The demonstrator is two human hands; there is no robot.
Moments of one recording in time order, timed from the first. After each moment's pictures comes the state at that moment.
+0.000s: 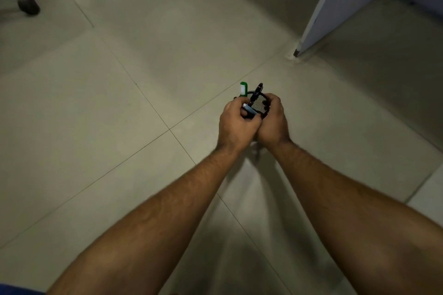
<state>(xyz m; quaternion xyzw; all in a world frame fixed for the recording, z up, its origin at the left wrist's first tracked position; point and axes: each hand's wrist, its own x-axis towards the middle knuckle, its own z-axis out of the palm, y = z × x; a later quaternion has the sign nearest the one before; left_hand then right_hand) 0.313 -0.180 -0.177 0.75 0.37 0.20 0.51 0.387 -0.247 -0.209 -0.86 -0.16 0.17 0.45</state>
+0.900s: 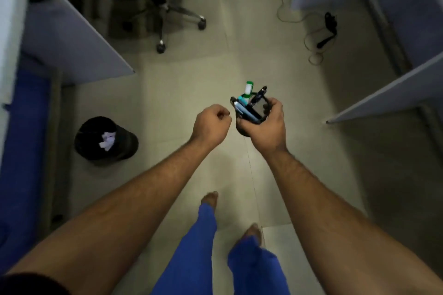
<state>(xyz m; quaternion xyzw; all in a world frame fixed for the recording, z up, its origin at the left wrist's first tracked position) 0.090 -0.136 0.379 0.67 0.61 0.13 0.40 0.221 -0.207 0.353 -0.78 -0.28 0.33 0.46</state>
